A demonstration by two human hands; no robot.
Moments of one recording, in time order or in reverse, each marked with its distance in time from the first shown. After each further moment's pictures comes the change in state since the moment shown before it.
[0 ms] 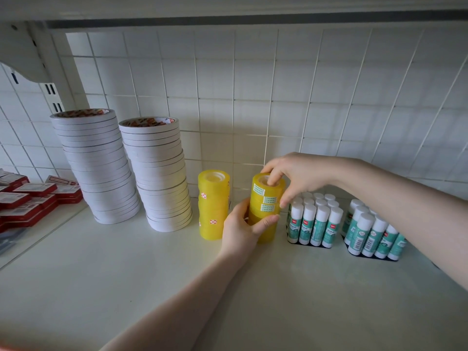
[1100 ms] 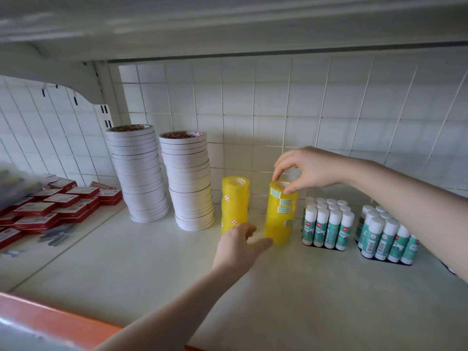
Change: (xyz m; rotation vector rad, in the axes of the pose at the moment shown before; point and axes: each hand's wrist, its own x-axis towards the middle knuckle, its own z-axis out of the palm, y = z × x) left_hand -0.043 0.022 -0.049 0.525 -0.039 -0.159; right_hand -0.012 -0.018 -0.019 0.078 0.195 0.001
